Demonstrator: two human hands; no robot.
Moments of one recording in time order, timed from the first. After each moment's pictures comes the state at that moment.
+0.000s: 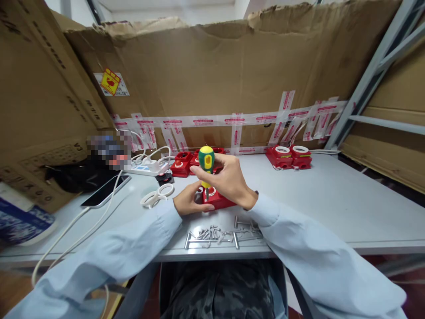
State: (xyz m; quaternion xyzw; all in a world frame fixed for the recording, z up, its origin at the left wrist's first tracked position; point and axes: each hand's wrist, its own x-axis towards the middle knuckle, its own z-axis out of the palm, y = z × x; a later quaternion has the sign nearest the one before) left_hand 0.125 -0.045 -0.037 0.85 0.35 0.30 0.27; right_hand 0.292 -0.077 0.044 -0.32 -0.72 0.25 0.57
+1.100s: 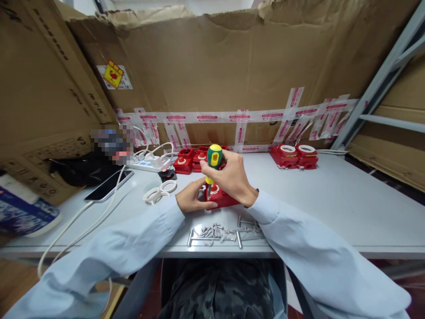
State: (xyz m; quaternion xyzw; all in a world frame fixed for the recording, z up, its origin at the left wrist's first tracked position) left_hand 0.126 -0.048 -0.032 0.85 0.34 0.29 0.26; right_hand 0.286 -0.068 0.038 -0.38 -0.71 0.18 0.56
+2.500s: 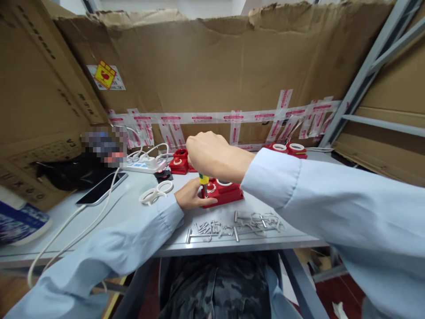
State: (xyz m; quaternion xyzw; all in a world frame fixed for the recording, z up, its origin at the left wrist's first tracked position) left_hand 0.136 -0.049 -0.024 0.87 0.33 0.29 0.22; right_hand 0.263 -0.080 0.123 -0.48 -0.86 -0.11 0.17
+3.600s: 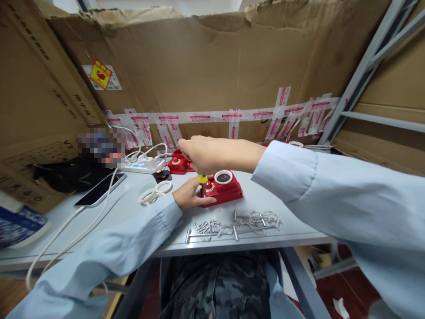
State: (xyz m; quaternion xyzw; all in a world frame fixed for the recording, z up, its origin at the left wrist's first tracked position) left_hand 0.132 -0.046 -0.024 0.88 0.33 0.27 0.21; right_hand 0.273 -0.089 0.136 -0.41 -0.91 -0.04 -0.01
